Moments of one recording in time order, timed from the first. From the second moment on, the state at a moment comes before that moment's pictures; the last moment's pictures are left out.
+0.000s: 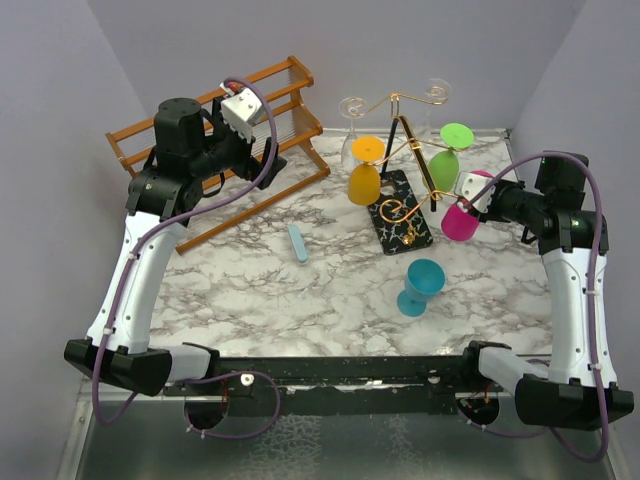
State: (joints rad) left arm -0.25 1.30 1.64 -0.64 0.47 0.24; right arm -0.11 1.08 1.36 -0.96 -0.55 -1.39
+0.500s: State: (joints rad) left arm -0.25 1.20 1.54 -0.63 0.46 0.27; right arm -0.11 1.04 1.34 -0.97 -0.62 -1.36
